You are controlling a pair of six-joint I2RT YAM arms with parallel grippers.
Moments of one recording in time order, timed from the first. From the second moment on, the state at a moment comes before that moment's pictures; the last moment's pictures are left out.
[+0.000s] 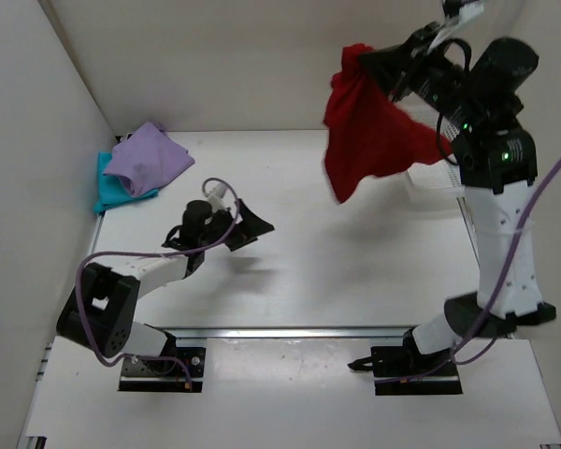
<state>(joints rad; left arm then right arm) -0.44 1.42 0.60 0.40 0.45 -0.89 0.23 1.56 2.34 -0.58 -0.42 0.16</state>
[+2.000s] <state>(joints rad) -0.28 0.91 0.30 -0.19 0.01 -0.59 1.02 1.83 1.09 -0.14 0.22 0.24</state>
